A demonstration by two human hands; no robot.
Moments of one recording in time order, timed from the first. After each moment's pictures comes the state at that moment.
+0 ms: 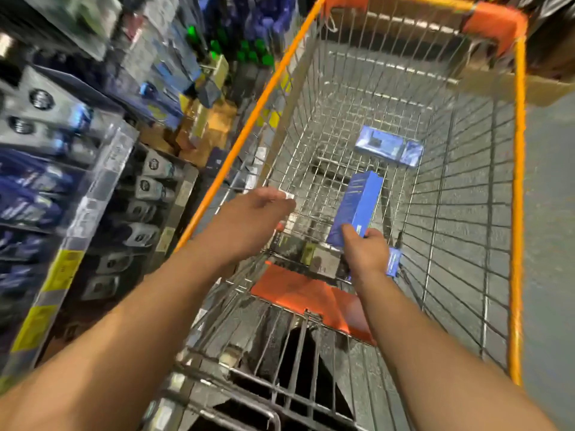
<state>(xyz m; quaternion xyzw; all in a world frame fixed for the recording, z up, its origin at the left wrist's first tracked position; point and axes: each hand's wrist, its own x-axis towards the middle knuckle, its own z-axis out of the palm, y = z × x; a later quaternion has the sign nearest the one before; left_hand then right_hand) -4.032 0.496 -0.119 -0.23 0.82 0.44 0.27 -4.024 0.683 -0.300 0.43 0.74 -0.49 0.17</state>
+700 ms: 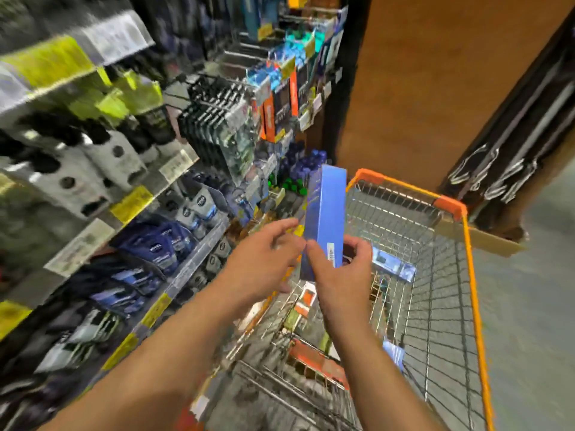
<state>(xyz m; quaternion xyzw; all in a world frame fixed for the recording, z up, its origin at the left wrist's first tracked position) -3.959 0.421 0.061 -0.18 0.74 0.64 0.07 -3.978 0.546 0.002 0.09 0.71 -0.69 -0.04</state>
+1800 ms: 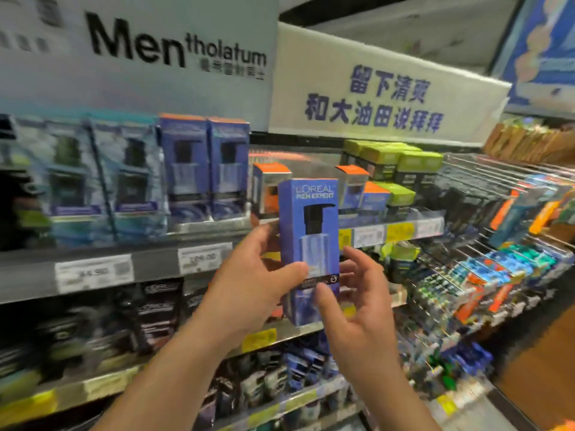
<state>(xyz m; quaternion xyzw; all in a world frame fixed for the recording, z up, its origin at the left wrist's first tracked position) -3.708 0.187 0.239 -0.27 0.68 0.56 -0.38 -3.839 0.285 0.182 -0.49 0.61 -0.63 0.02</state>
